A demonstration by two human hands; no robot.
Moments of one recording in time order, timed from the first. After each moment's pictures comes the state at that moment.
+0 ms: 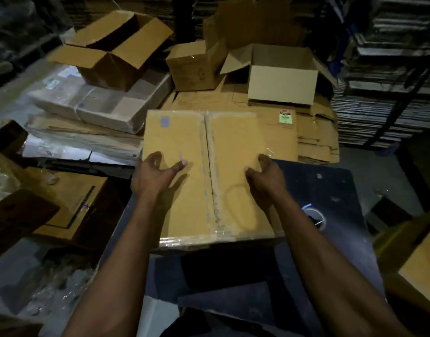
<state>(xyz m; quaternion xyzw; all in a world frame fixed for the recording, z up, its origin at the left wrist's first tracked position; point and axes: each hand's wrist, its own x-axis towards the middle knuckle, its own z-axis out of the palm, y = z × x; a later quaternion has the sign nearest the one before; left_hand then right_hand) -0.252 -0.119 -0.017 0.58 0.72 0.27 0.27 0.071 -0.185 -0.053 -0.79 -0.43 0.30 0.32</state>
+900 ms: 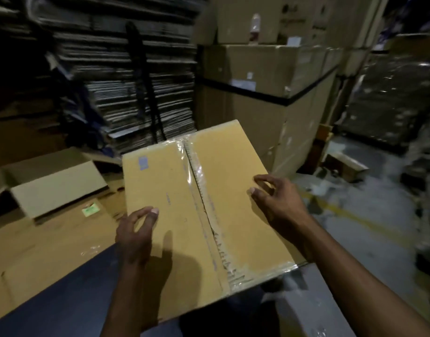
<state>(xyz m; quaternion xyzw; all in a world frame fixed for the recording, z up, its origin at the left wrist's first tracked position) 0.096 -0.271 0.022 0.72 0.24 0.32 0.57 0.218 -0.618 0.141 -0.86 -0.15 -0.08 0.48</state>
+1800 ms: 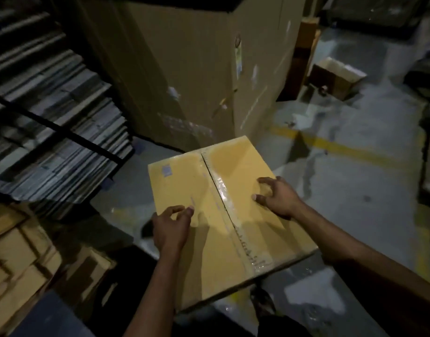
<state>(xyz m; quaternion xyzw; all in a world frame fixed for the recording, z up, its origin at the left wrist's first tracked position) 0.657 -0.512 -0.157 0.83 0.33 0.04 0.44 0.758 -0.839 -0.145 -0.94 0.00 0.16 0.30</state>
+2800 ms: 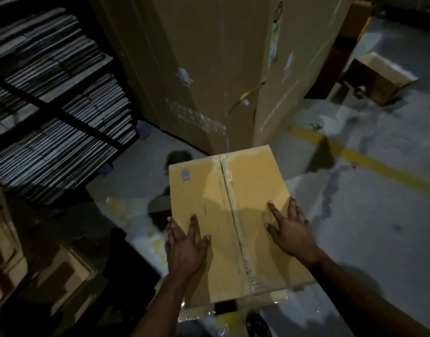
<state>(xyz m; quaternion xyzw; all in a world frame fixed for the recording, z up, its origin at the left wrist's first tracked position) 0.746 -0.513 -0.345 0.96 0.20 -0.12 0.19 0.845 -0.833 -0.308 -0.98 -0.06 0.17 0.10</state>
